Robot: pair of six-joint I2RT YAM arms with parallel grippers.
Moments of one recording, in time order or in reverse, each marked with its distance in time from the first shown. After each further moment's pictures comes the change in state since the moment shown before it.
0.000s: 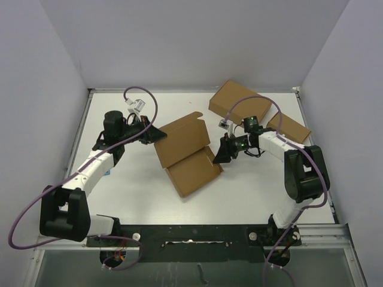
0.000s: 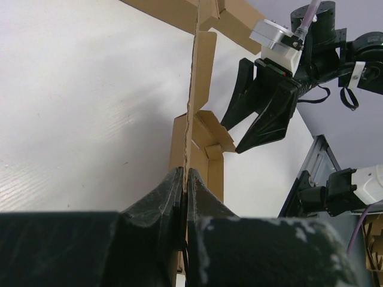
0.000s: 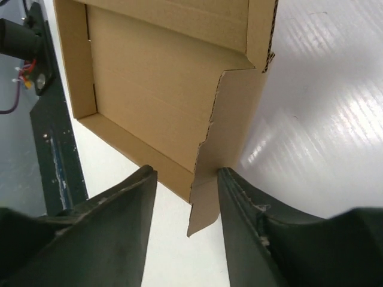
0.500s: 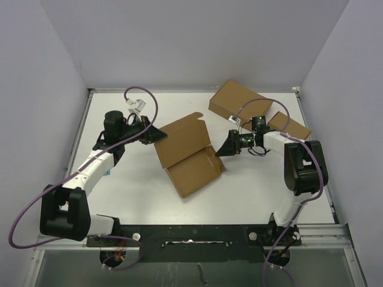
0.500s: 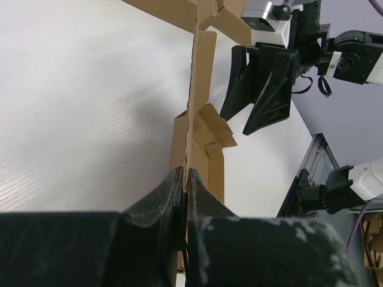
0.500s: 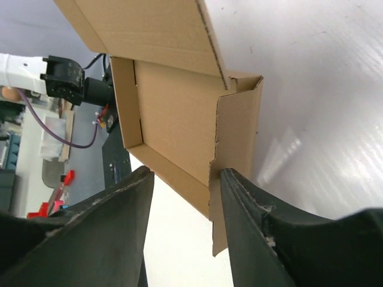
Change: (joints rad) left arm 0.000 0.004 0.000 0.002 0.007 0.000; right arm -0.105 0.081 -0.017 0.154 -0.250 0.234
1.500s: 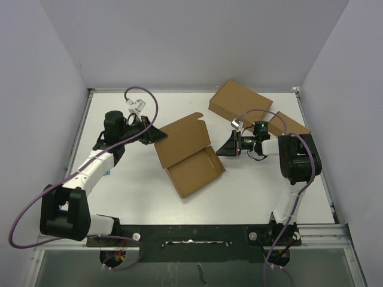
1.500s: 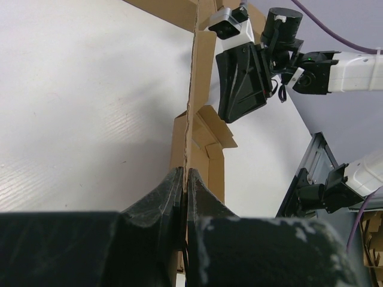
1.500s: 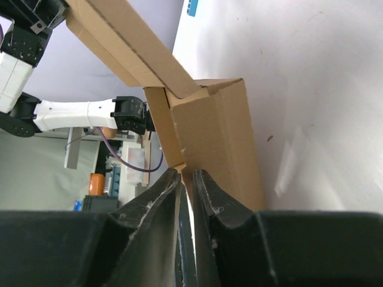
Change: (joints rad) left arm -0.001 0.003 0.000 0.000 0.004 0.000; right arm -0.054 0.155 -0.116 0.599 -0.173 0.655
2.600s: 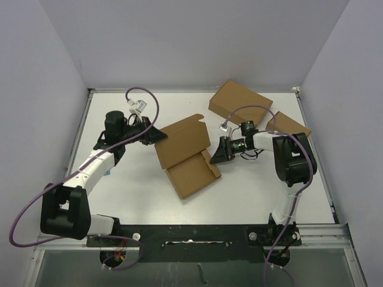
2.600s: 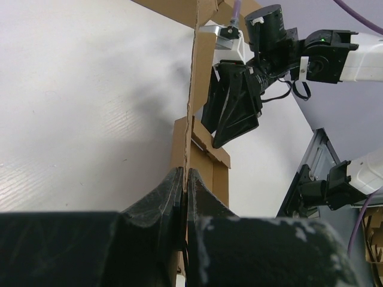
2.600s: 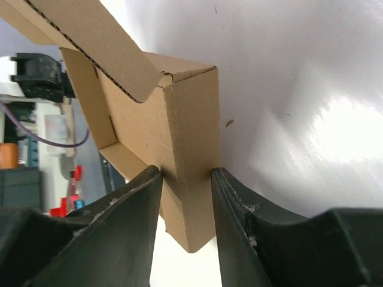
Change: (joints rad) left arm -0.002 0.010 0.000 -0.004 0.008 0.014; right arm 0.114 0.016 0.147 -0.575 0.225 -0.551
